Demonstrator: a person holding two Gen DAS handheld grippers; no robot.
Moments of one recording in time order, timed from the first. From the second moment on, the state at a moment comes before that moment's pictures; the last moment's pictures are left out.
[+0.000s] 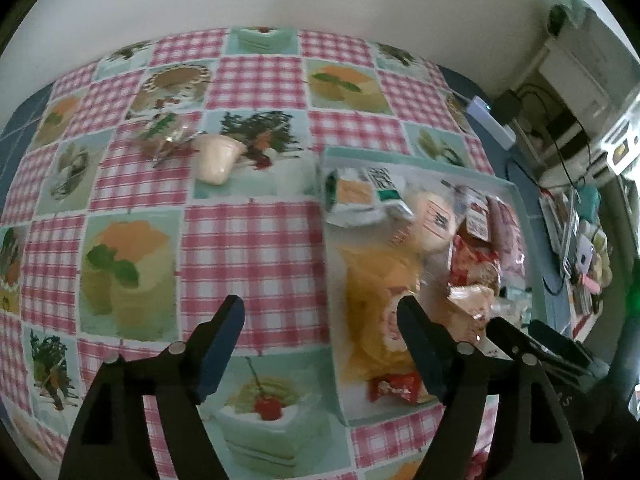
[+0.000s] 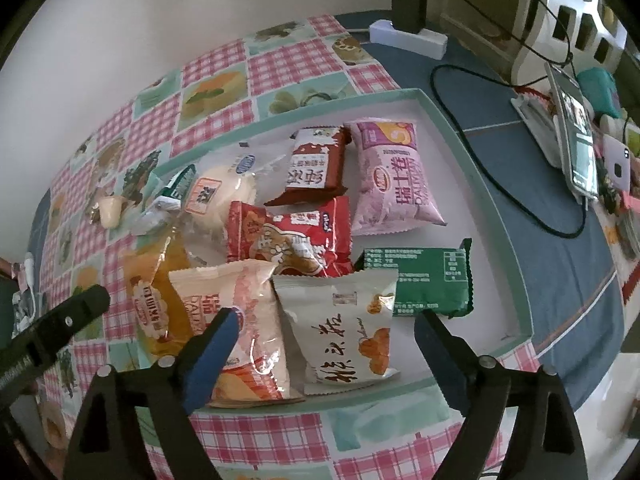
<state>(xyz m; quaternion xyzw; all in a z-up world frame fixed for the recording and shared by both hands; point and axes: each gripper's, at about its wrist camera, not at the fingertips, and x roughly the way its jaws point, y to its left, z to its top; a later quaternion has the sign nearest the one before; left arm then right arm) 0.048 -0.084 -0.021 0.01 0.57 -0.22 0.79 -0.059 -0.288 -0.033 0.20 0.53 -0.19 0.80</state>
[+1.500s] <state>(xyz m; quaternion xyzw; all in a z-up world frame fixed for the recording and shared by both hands) 0.122 0.011 -0.018 -0.08 0.54 -0.09 0.83 0.006 -0.218 0.005 0.15 0.46 -0.12 0.87</state>
